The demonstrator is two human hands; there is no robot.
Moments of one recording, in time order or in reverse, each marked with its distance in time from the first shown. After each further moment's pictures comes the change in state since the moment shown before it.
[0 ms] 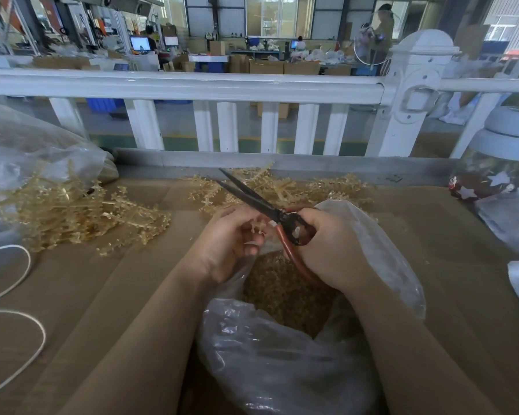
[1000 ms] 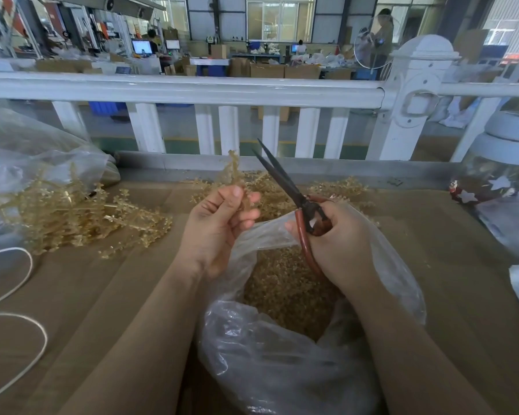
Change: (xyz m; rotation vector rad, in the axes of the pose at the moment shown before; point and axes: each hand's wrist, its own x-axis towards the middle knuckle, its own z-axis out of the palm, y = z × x) left_hand 0.001 0.010 -0.007 -0.257 0.162 0.206; right_hand -0.001 0.000 -0.002 0.007 0.257 0.079
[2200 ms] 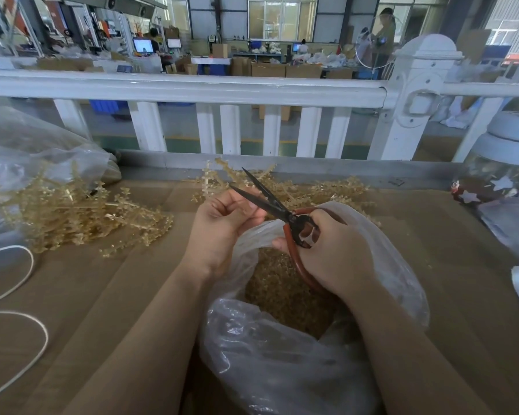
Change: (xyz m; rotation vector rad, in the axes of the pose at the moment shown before) left_hand 0.001 -0.010 0.000 0.128 -0.036 0.105; right_hand -0.002 0.007 0.006 -0.285 -0.119 -0.123
